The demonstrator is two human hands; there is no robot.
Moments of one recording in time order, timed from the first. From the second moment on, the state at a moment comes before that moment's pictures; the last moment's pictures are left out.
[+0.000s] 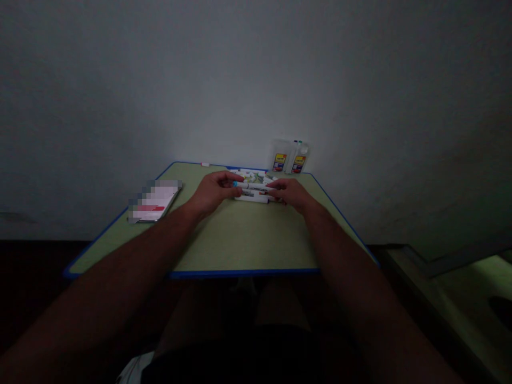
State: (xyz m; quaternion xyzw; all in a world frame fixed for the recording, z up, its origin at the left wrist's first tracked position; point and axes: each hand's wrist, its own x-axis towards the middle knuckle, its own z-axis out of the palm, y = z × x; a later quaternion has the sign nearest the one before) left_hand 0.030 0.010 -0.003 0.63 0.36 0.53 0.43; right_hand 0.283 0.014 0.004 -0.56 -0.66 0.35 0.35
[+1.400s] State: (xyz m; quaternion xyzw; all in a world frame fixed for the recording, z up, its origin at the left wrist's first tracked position) left_hand 0.026 0.010 -0.003 0.61 0.43 0.52 0.42; right_hand 0.285 0.013 0.005 -0.51 -0.67 0.36 0.41
